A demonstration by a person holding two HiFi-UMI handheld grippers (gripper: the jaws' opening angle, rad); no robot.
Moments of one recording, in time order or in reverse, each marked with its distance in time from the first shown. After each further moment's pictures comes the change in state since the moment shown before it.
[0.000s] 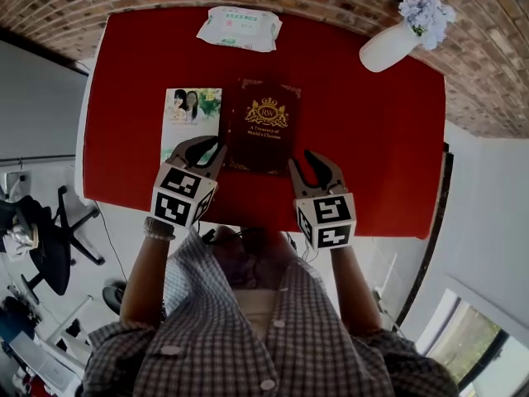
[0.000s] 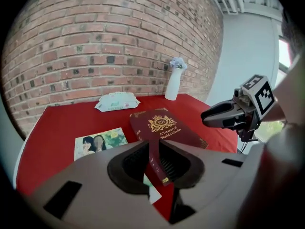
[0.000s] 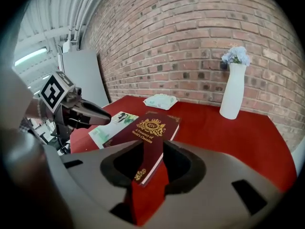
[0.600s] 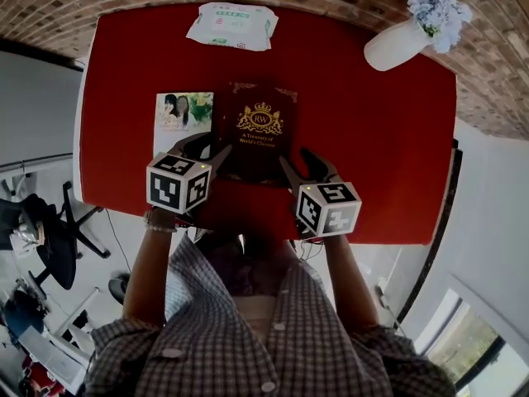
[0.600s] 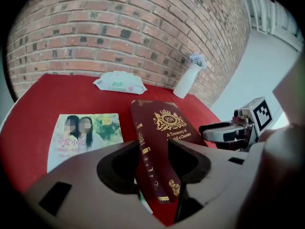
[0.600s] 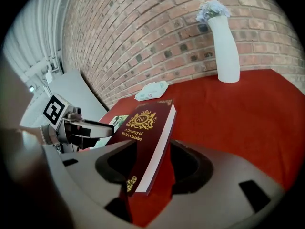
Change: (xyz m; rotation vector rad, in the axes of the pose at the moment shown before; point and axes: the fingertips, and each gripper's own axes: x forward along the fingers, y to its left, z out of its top) left arm 0.050 0.013 -0.011 -0.257 0.106 -0.056; right arm 0.045 -0.024 -0.023 0.322 0.073 0.119
